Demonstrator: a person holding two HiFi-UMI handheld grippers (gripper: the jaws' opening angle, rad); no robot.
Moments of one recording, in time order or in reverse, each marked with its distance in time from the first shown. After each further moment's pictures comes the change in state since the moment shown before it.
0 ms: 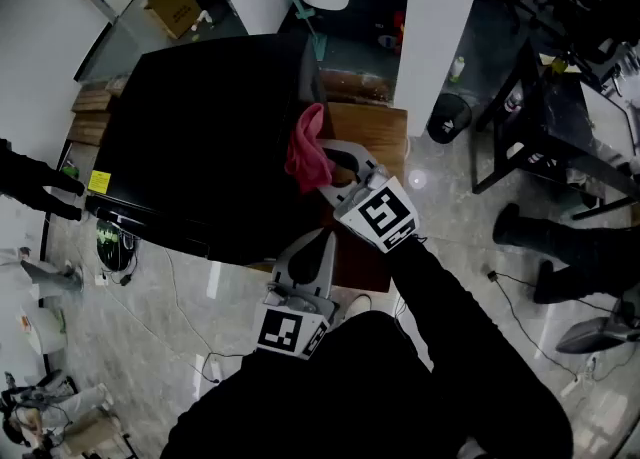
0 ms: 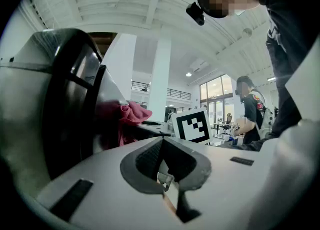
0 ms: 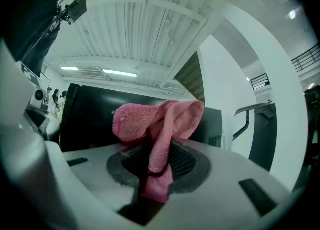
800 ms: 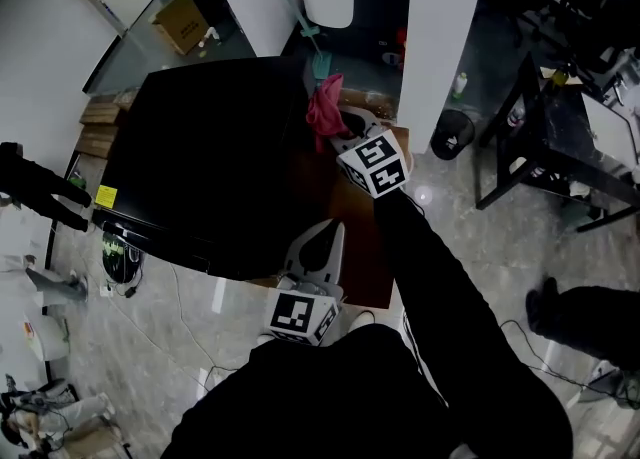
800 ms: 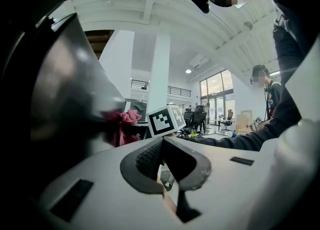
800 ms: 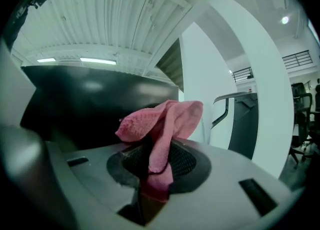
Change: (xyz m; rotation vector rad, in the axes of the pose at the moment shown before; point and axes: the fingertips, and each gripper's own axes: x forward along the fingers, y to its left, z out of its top) left arm 0.049 0.010 -0.008 0.031 0.026 0.007; right arm 0.043 -0.131 -0.046 0.066 0.136 -0.197
